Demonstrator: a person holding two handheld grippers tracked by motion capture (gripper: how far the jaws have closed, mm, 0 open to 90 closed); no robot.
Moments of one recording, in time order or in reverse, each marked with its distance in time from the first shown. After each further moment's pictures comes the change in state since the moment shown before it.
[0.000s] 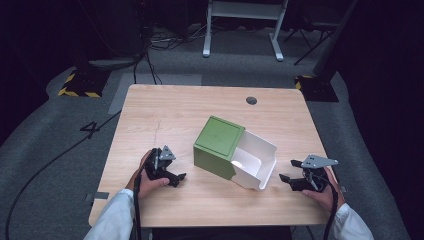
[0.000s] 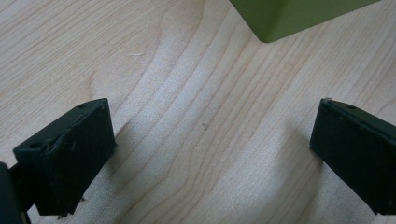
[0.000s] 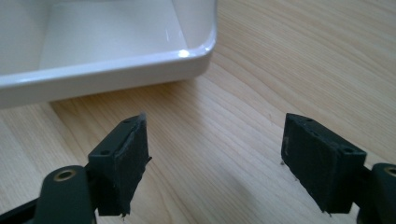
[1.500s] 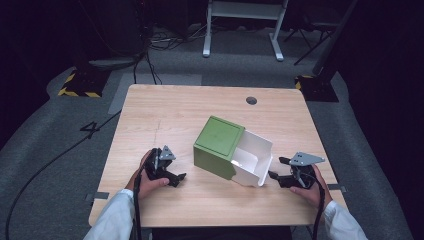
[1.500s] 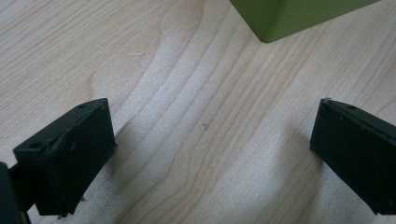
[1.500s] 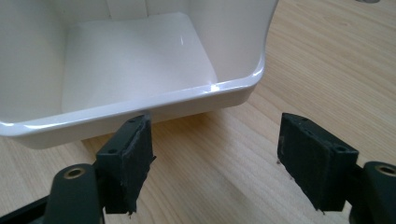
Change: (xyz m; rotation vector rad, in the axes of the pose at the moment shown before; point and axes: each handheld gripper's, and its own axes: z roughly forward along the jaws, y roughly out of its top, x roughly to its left) left arm 0.000 0.000 0.000 0.000 0.000 0.000; right arm 0.017 0.019 0.023 -0.038 0.019 -0.018
